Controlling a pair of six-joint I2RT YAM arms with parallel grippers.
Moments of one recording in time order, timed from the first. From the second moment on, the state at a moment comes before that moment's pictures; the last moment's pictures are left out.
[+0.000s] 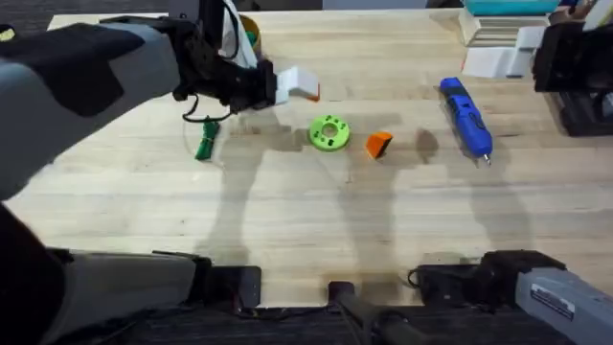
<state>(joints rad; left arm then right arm) -0.13 1.54 1.01 -0.58 0.67 -0.21 -0.02 1.06 1.19 -1.01 -0.03 0.03</state>
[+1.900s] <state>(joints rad) -0.14 0.01 0.01 -0.09 0.93 -0.02 -0.02 1.06 1.19 -1.00 -0.03 0.03</state>
